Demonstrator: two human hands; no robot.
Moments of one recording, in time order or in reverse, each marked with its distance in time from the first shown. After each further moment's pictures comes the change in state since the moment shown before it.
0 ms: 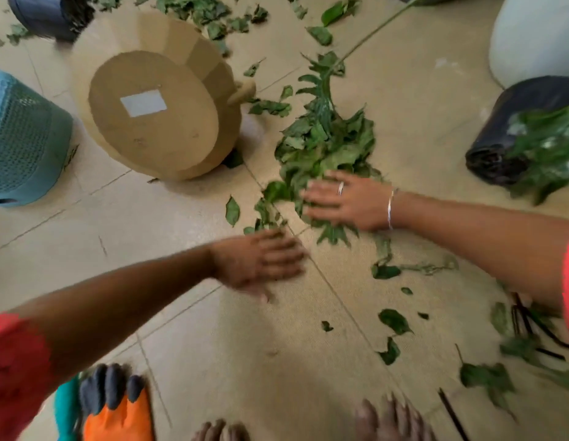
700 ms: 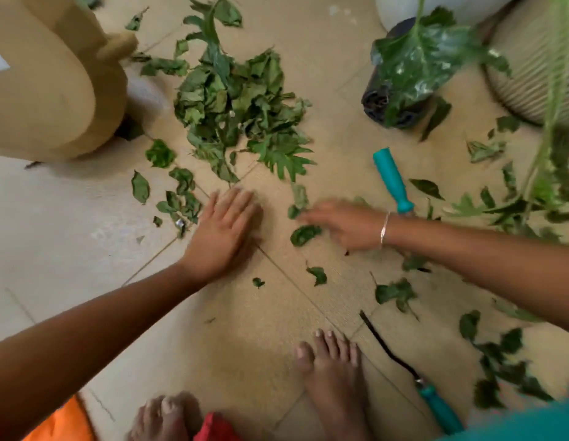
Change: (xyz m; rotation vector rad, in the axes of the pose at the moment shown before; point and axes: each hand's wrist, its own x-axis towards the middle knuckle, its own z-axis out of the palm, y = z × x) left_hand 0.075 0.065 -0.009 -0.352 0.422 -0.622; right_hand -0.098 -0.308 -0.055 1.218 -0.629 1.448
